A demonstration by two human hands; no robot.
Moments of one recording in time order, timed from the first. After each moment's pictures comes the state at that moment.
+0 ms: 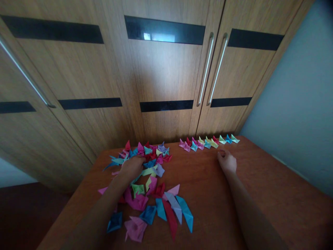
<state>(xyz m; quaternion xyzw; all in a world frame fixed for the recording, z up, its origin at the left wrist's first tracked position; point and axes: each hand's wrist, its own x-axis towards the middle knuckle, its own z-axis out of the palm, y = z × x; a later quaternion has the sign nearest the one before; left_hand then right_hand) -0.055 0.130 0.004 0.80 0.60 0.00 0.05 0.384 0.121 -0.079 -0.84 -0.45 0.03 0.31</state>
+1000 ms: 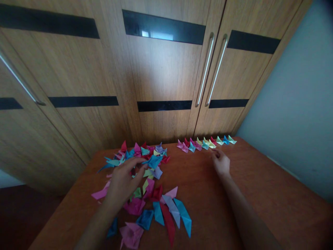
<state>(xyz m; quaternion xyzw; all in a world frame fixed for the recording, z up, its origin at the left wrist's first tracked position) -0.034 0.061 0.049 0.78 0.49 0.38 0.03 0.352 0.114 -0.061 -0.75 -0.48 0.07 0.44</state>
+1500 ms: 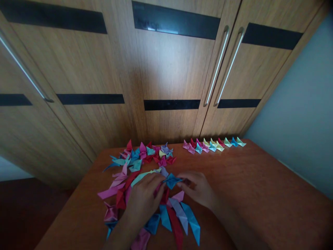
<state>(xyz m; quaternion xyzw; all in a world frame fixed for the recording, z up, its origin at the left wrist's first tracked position) -0.010 0.036 0.015 0.83 0.46 0.30 0.06 0.207 0.049 -0.012 -0.40 -0.79 0.25 0.40</state>
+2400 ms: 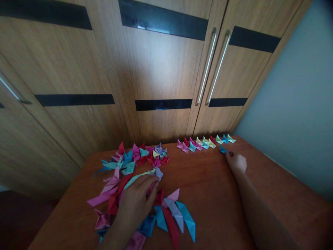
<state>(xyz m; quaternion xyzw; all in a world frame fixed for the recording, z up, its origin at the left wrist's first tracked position) -0.016 0.039 0.012 0.82 0.47 0.30 0.09 0.437 0.120 -0.081 -0.88 -0.40 -0.05 0.23</state>
